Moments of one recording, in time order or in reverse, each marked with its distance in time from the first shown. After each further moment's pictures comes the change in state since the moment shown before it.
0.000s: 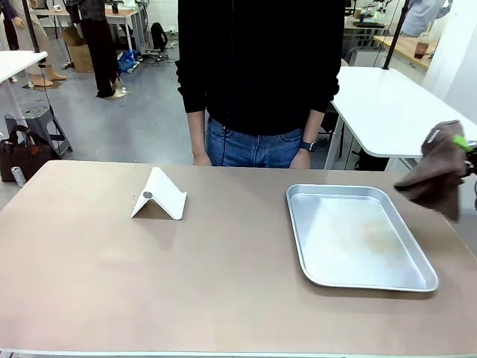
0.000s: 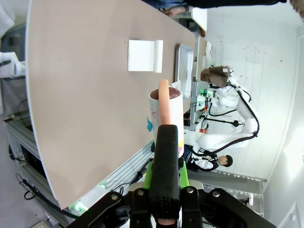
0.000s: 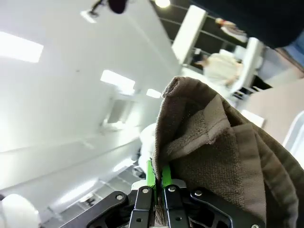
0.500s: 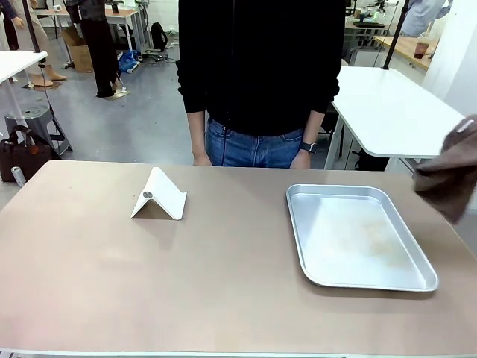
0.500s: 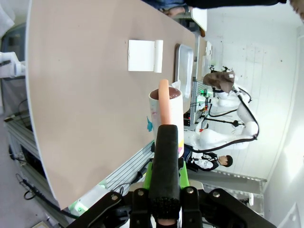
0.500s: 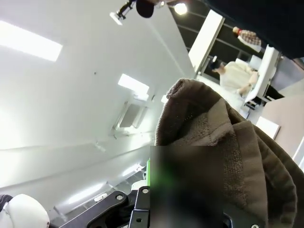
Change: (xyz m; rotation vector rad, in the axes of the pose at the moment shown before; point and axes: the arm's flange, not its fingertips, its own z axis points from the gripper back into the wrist) left arm 0.000 0.000 0.000 0.000 0.000 0.000; right arm -0.013 0.039 0.024 0.047 -0.046 0.022
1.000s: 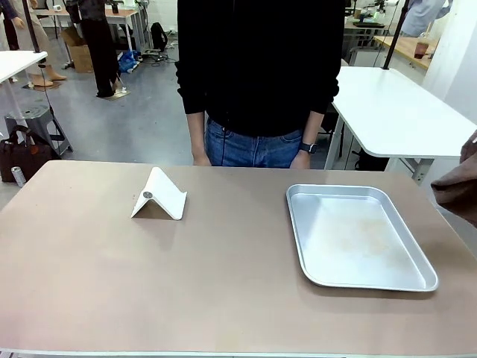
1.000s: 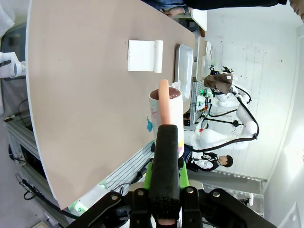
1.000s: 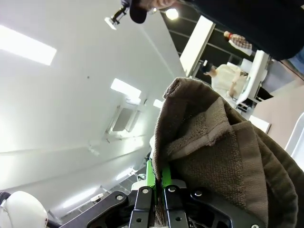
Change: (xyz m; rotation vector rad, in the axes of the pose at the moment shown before) left arm 0.000 0.000 0.000 0.000 0.000 0.000; right arm -0.007 0.006 0.019 -0.038 -0.013 0.002
